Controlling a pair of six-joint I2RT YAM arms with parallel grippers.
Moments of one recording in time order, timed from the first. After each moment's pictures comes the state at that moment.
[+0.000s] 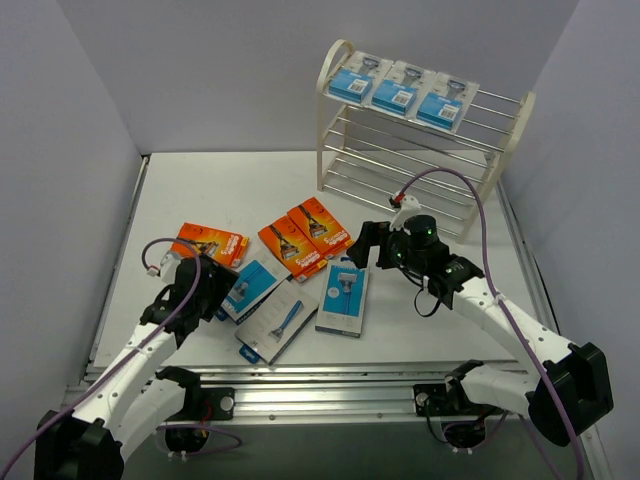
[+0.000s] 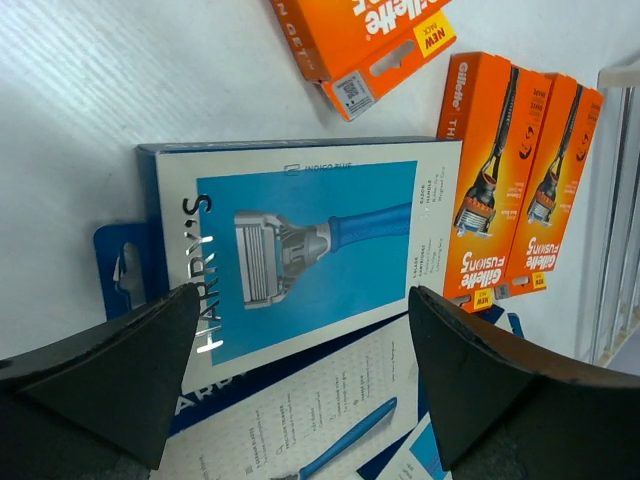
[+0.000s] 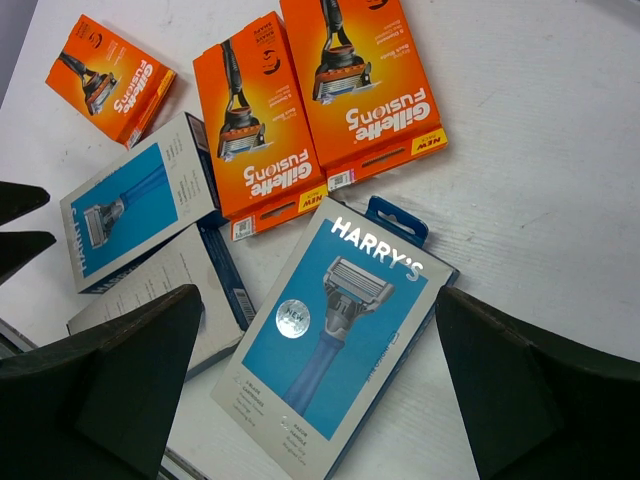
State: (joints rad) left arm -0.31 0.89 0.50 -0.38 -0.23 -1.17; right arm 0.50 1.13 0.77 -0.14 -0.11 0.42
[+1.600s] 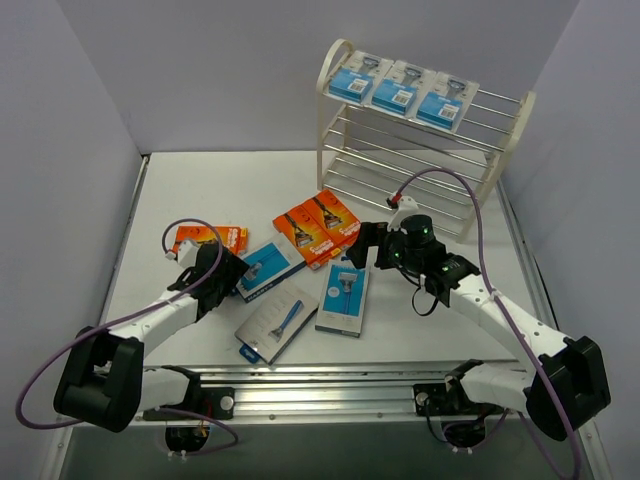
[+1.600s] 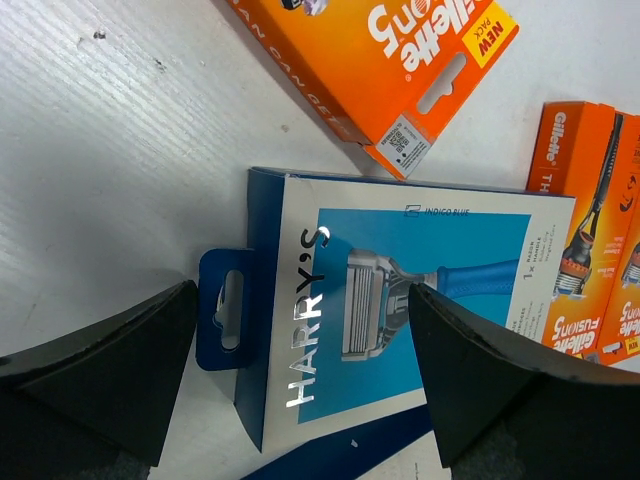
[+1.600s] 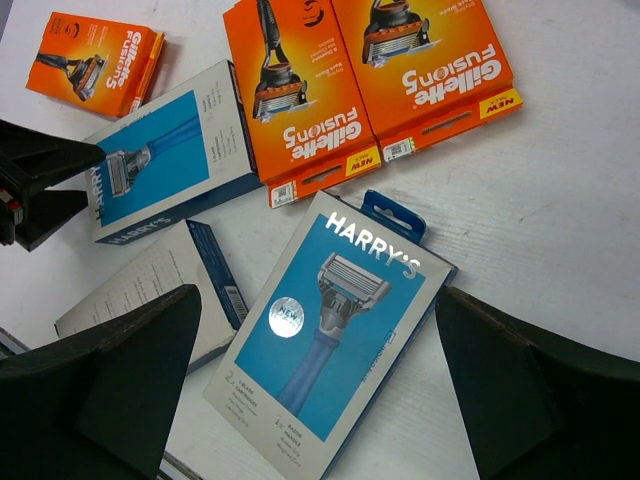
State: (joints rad) left arm -0.32 1.26 0.52 -0.08 -0.31 -1.11; right arm 0.51 1.16 0.77 -0.14 -0.09 0.42
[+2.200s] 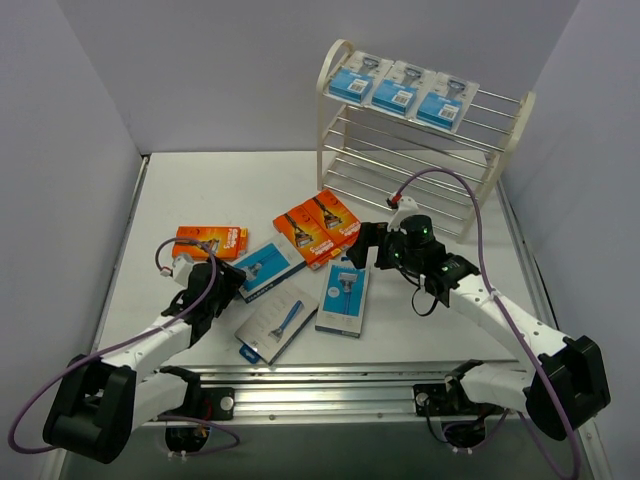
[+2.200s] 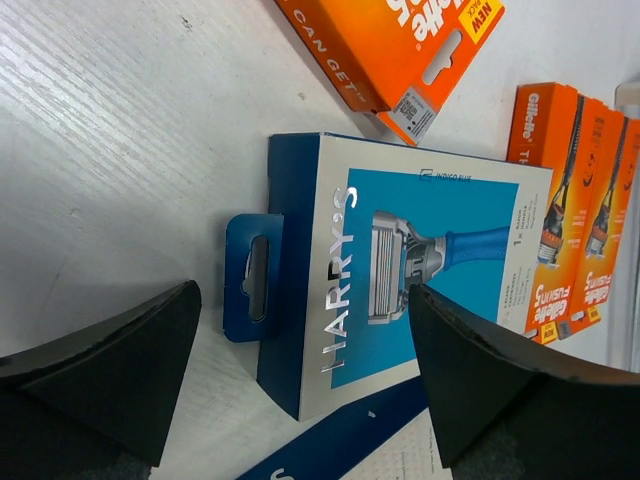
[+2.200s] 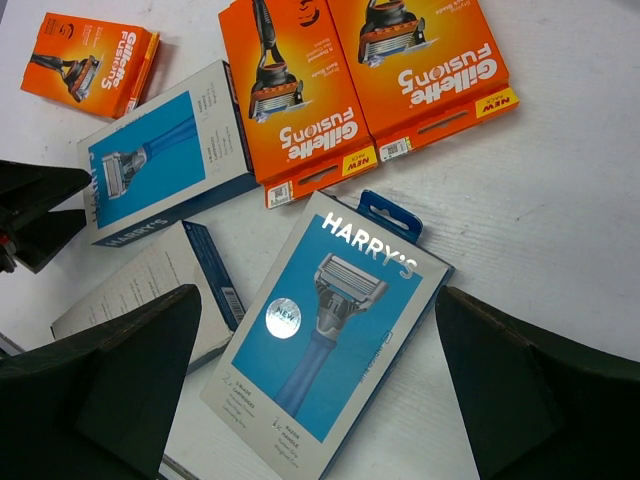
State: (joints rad) left arm -0.32 1.10 0.33 0.07 -0.28 -1.14; right arm 0.51 1.16 0.77 -0.14 -0.09 0.42
